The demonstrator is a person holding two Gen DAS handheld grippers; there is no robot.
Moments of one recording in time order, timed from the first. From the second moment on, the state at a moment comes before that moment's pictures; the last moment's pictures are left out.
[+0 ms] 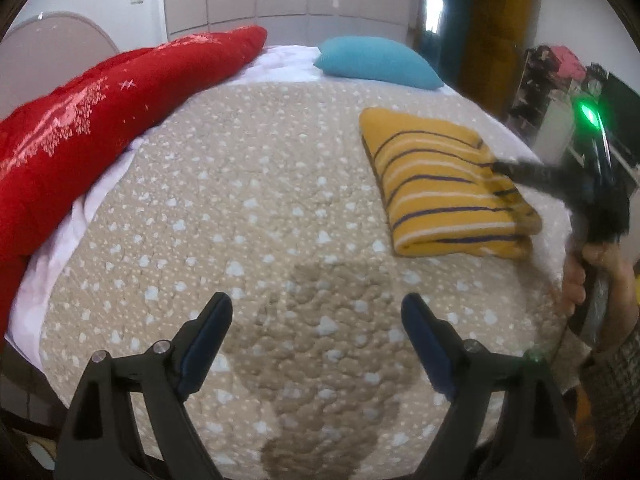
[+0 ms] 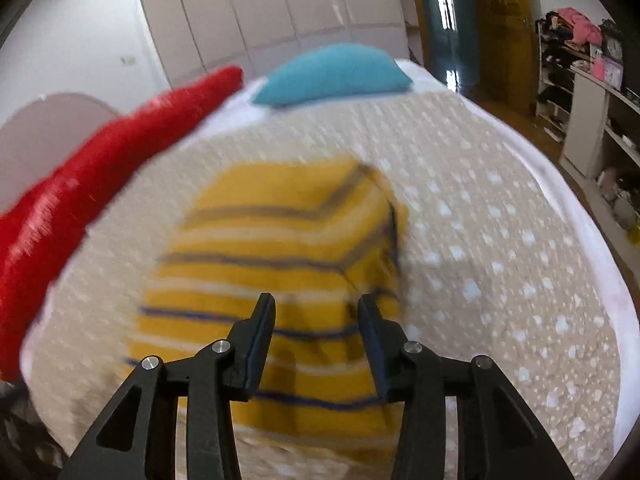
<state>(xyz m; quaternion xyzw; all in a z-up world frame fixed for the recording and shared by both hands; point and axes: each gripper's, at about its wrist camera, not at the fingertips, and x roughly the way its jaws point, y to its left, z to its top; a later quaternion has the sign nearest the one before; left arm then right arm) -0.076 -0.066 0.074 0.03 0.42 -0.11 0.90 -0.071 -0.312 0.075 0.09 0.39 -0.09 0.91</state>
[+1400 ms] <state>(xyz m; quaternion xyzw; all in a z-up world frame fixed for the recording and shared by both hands) -0.120 -0.132 0.134 0.06 0.23 -0.22 0.94 -0.197 -0.301 0.066 0.09 0.36 -0.14 0.92</state>
